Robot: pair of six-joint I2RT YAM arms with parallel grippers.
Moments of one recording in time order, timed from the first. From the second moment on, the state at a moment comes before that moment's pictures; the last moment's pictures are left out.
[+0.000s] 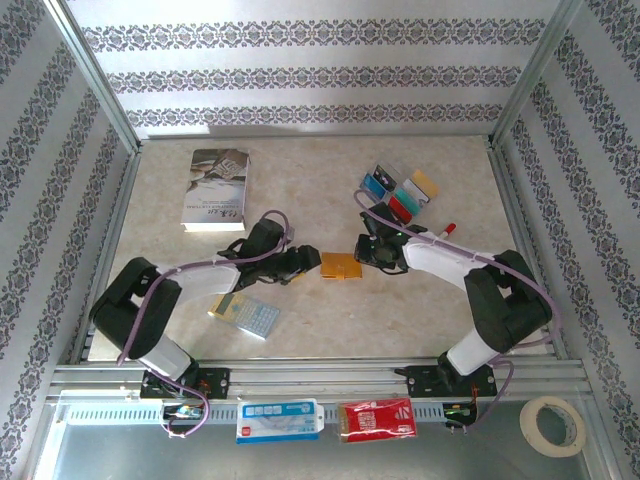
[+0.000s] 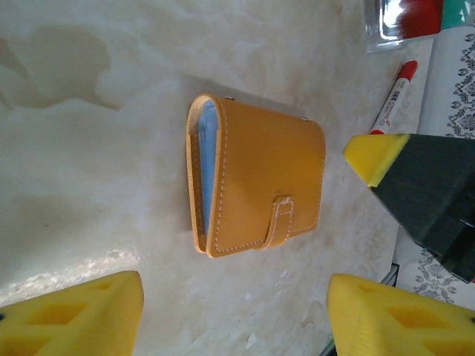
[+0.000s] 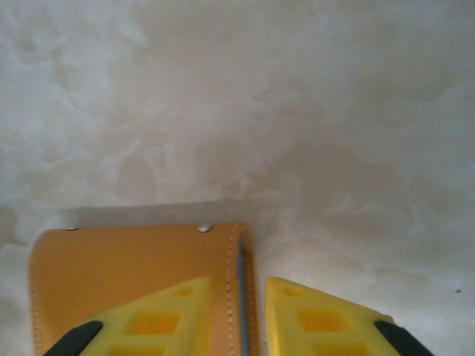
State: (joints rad) left arm -0.59 1.59 0.72 0.10 0.42 -1.03; right arm 0.51 1.59 0.89 -0.40 -0.03 0.74
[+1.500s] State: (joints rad) left arm -0.62 1.76 0.76 0.42 0.48 -1.25; right arm 0.45 1.47 0.87 -0.34 -0.07 0.54
